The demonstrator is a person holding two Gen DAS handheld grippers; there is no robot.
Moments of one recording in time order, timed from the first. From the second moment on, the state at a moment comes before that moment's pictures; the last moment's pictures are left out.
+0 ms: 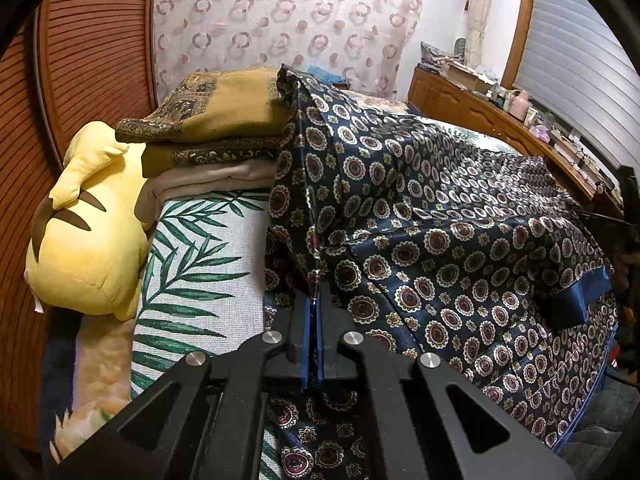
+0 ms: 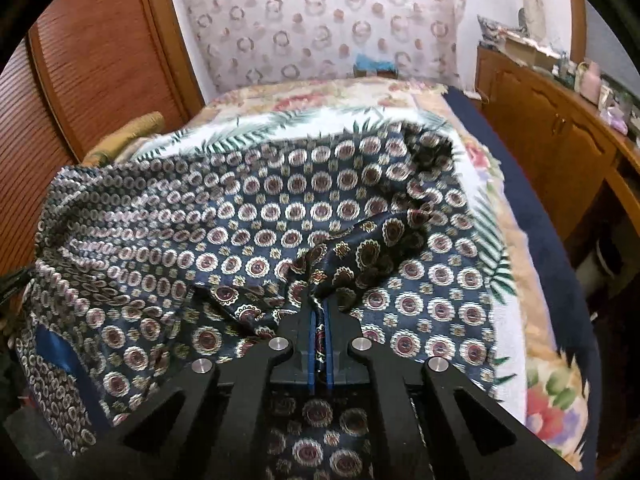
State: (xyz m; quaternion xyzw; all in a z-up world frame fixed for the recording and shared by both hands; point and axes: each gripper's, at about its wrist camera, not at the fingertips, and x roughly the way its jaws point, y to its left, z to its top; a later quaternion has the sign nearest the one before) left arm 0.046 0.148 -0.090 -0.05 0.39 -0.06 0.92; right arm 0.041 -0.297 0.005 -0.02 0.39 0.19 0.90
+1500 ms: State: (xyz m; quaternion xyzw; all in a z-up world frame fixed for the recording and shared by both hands) left arm 0.026 0.154 -0.068 -0.06 0.37 -0.07 0.93; right arm 0.208 -0.303 0.007 -0.05 0.44 0.13 0.89
